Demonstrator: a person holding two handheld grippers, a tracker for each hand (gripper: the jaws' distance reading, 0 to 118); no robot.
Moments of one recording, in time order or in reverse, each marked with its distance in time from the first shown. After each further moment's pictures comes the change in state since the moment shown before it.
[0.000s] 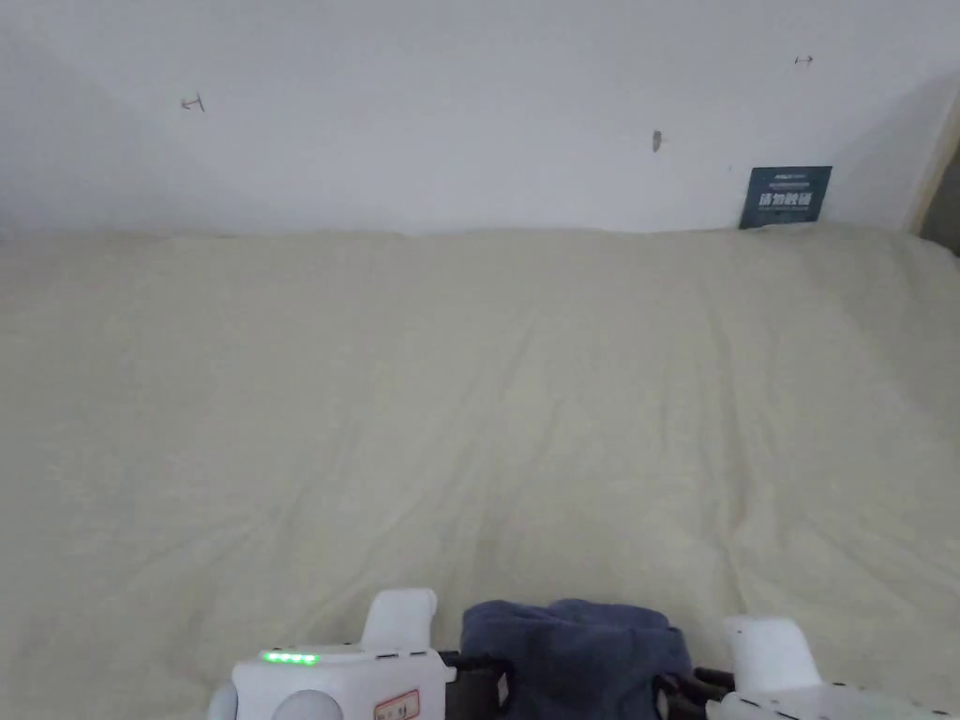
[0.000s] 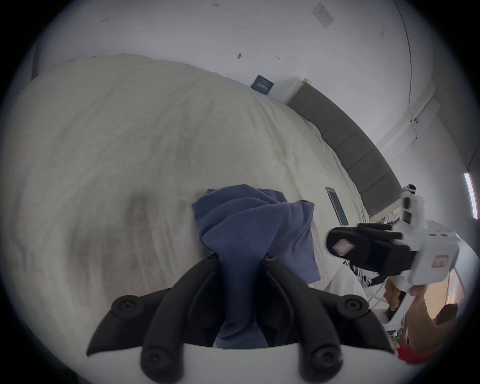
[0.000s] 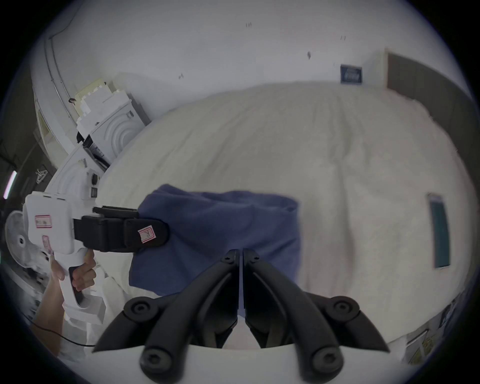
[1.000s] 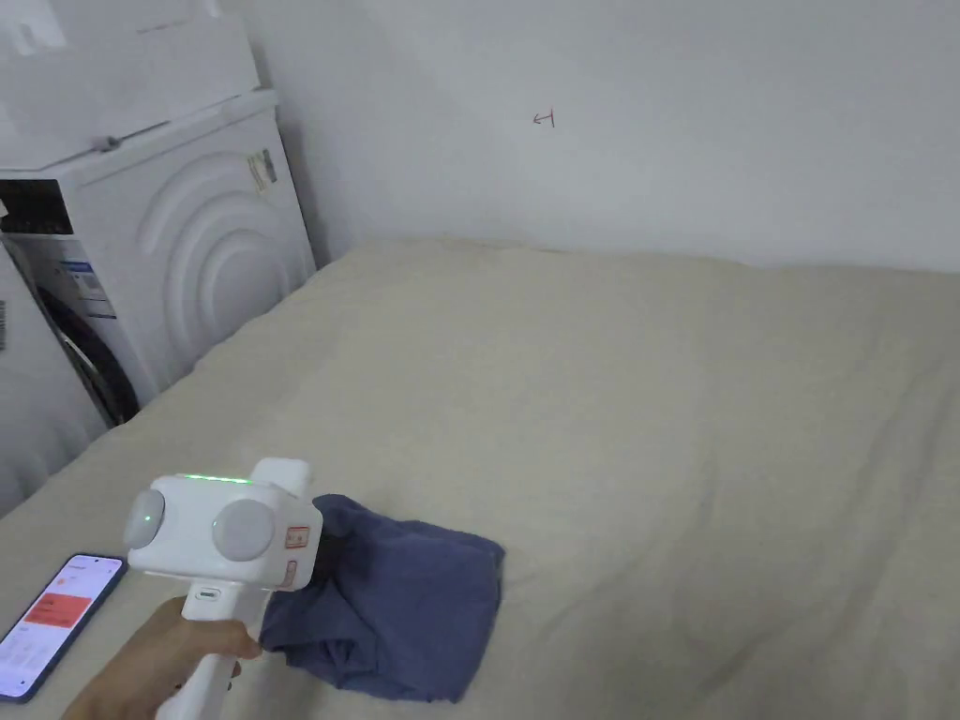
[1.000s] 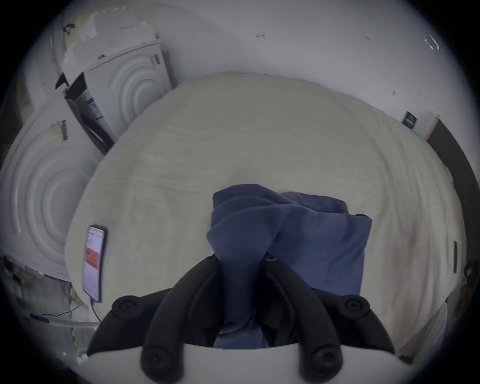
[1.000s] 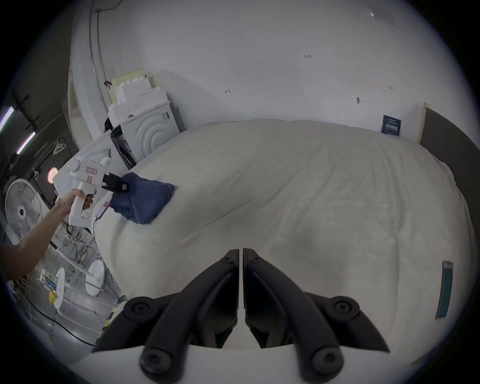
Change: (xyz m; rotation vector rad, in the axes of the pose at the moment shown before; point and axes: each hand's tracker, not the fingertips) left arm -0.351 0.107 0.240 0.040 0.825 0.118; right arm -0.145 0.052 -0.055 0.077 0.122 0.191
